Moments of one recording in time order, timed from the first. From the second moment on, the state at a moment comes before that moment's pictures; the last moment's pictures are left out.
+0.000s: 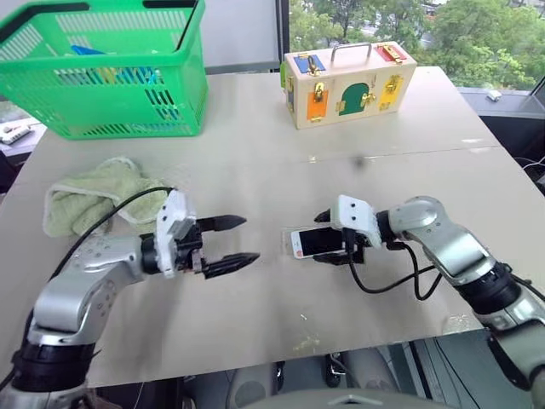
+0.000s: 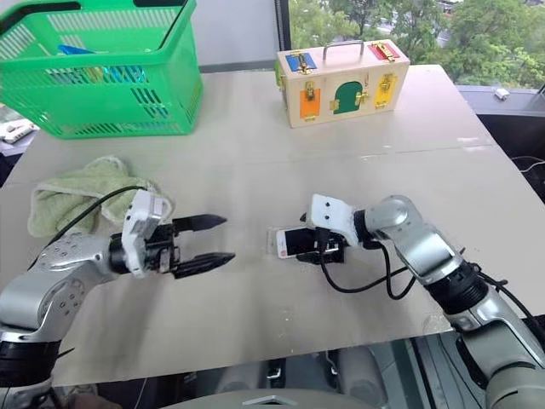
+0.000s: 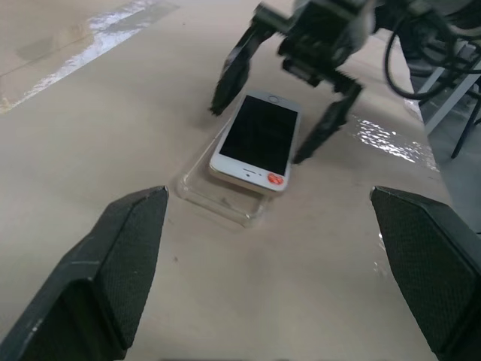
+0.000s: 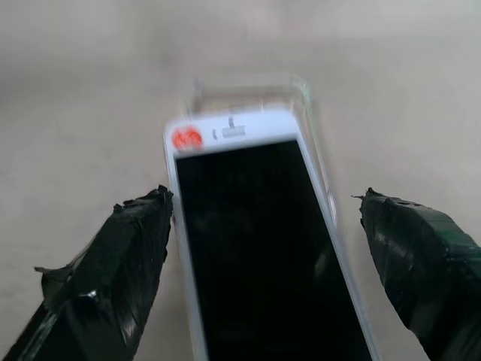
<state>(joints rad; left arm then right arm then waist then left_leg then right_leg) -0.02 0.83 0.19 -0.32 -0.67 0.50 -1.16 -0.61 -0.58 0.50 -0.09 0.09 0.46 1.06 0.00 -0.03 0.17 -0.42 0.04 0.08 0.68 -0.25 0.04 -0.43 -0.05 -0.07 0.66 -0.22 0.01</state>
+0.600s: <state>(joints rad) 0.01 0.84 0.18 -0.32 -0.63 0.43 -1.21 -0.63 -0.60 0.49 -0.12 0.07 0.58 1.12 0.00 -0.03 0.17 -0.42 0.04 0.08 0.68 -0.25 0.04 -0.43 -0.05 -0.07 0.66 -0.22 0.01</state>
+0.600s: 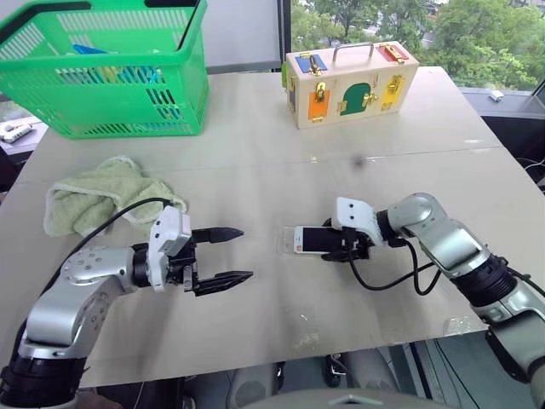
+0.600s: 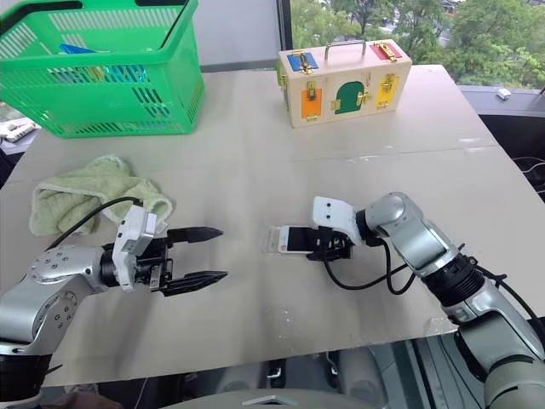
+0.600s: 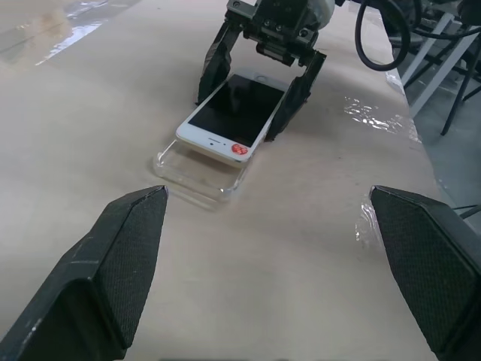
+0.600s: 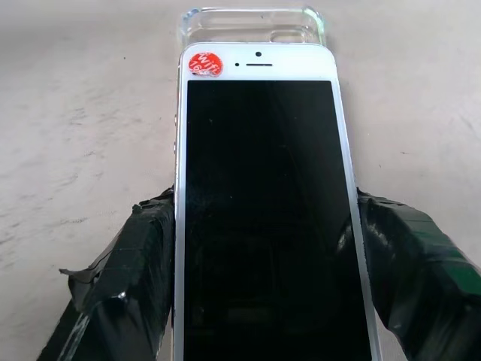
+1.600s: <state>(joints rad) 0.00 0.83 0.13 -0.30 -0.57 0.40 -1.20 -0.70 -0.66 0.61 -0.30 -0.03 0.79 1.11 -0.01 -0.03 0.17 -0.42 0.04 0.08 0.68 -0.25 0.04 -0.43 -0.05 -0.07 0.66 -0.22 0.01</state>
